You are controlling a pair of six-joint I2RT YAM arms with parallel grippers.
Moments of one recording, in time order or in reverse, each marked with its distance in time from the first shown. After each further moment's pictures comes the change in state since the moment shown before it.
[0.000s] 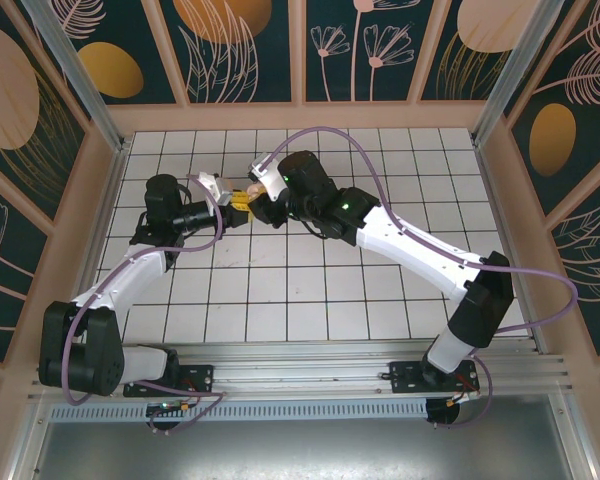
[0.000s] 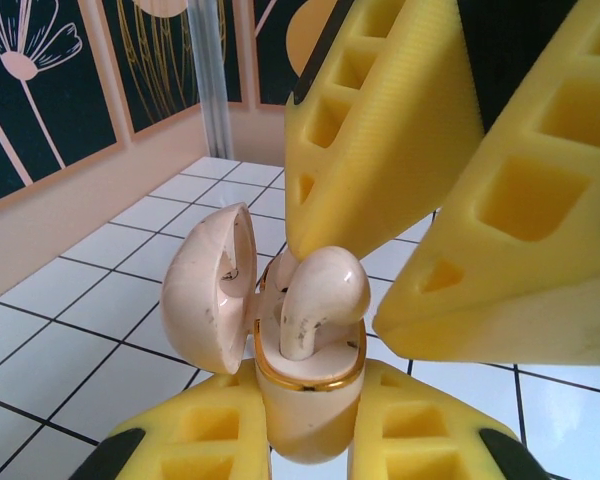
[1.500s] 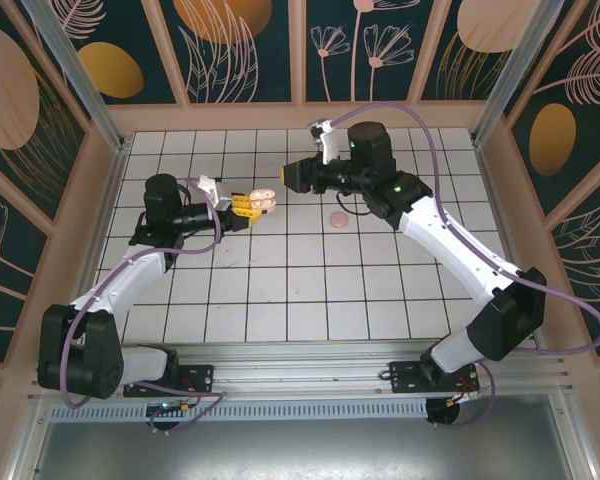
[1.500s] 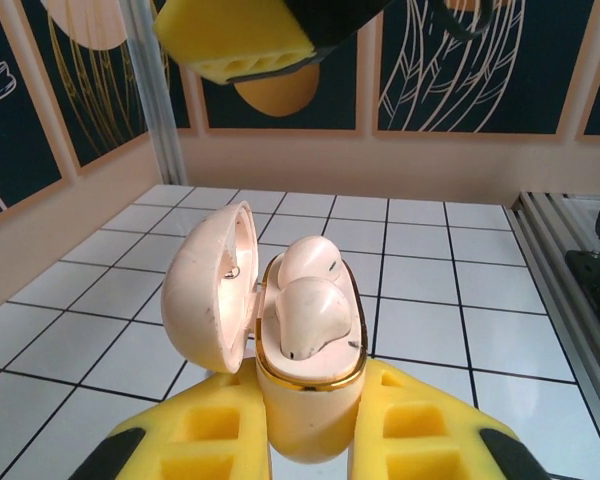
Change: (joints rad) left arm -0.002 -0.015 0.005 -0.002 0.116 0.031; right arm -0.297 -0.137 -0.120 0.184 -0.481 0.378
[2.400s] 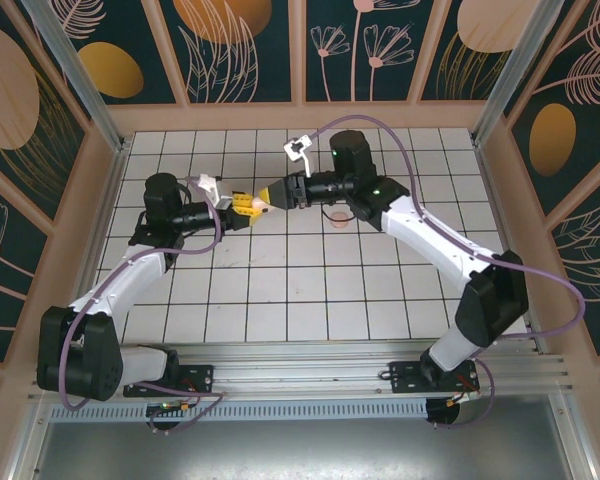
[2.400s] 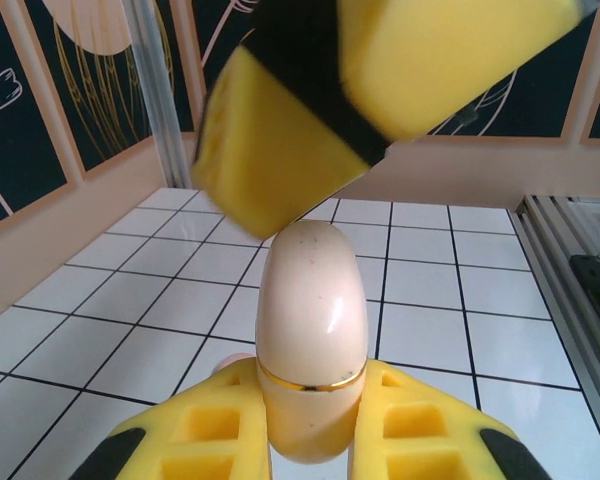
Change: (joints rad) left arm -0.008 -0.007 0.011 -0.008 -0.029 -0.018; right arm 0.026 0.070 -0.068 0.142 -0.293 0.116
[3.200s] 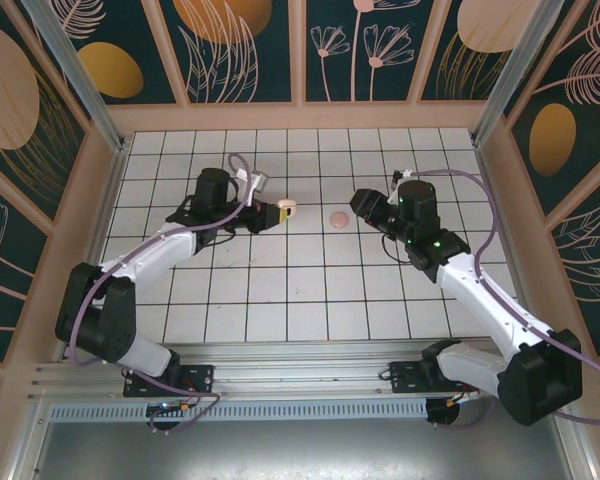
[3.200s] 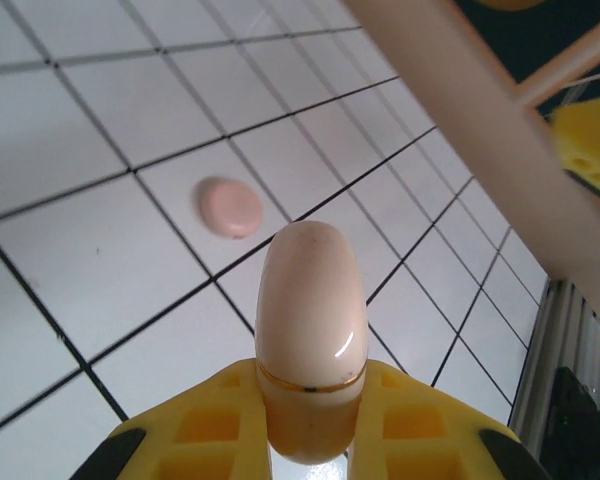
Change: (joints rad) left arm -0.219 0.246 0.194 -0.354 -0.477 -0.546; right arm -0.231 -0.460 -0.539 -0.038 0.666 0.344
